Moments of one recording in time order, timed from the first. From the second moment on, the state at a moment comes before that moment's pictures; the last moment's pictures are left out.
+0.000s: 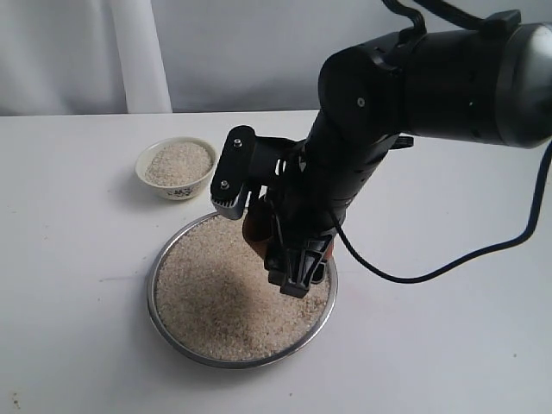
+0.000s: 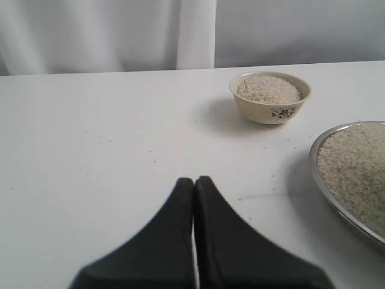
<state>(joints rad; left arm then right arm) -0.04 0.00 0.00 -0.04 0.36 0.04 0.72 1.80 -1.33 0.07 0.87 -0.72</state>
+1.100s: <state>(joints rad) -0.04 0.00 0.00 -0.04 0.36 0.04 0.69 1.87 -1.33 -0.03 0.91 -0.71</state>
